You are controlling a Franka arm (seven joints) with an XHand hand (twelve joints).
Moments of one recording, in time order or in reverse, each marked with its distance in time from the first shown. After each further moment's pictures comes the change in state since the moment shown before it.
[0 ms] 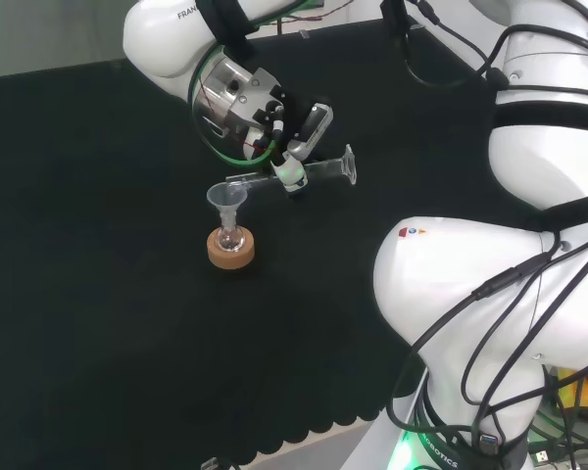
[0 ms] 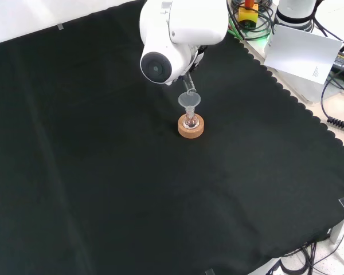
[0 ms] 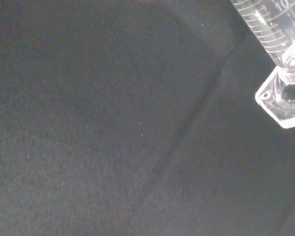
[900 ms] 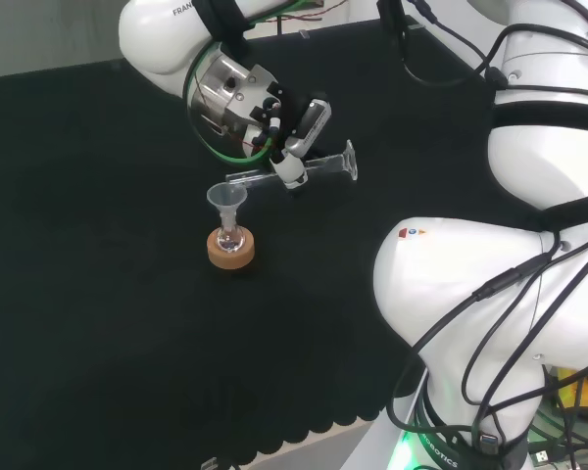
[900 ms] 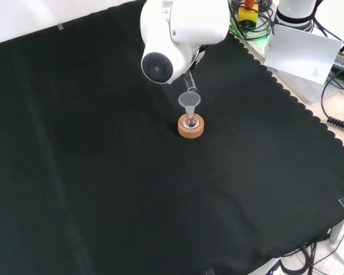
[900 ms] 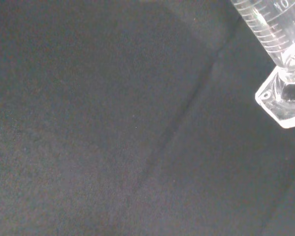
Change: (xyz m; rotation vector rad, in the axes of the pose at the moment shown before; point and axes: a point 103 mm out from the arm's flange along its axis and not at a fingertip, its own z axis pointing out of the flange) arm -0.001 -0.008 -0.004 0.012 -0.011 0.021
